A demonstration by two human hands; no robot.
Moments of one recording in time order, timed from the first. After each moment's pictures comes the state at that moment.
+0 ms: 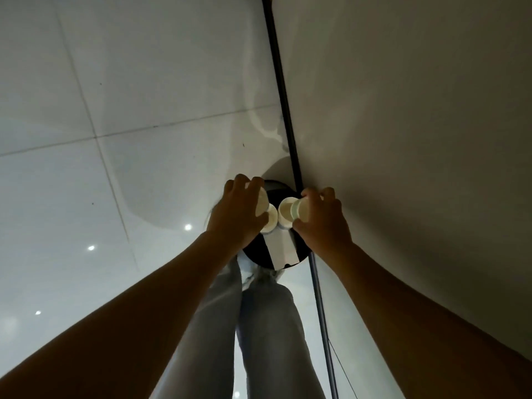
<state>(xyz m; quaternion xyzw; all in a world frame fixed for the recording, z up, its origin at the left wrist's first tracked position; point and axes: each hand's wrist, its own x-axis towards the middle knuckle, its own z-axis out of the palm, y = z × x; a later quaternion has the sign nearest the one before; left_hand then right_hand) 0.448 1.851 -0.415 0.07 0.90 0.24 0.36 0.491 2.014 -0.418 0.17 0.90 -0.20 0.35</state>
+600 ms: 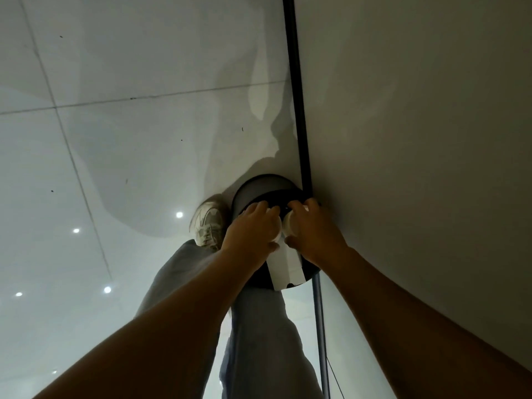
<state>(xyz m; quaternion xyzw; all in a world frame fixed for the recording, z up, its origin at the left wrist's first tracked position) 0.490 1.876 -0.547 0.18 0.85 0.15 0.47 0.506 2.018 -0.553 0.06 0.86 -0.14 0.48</state>
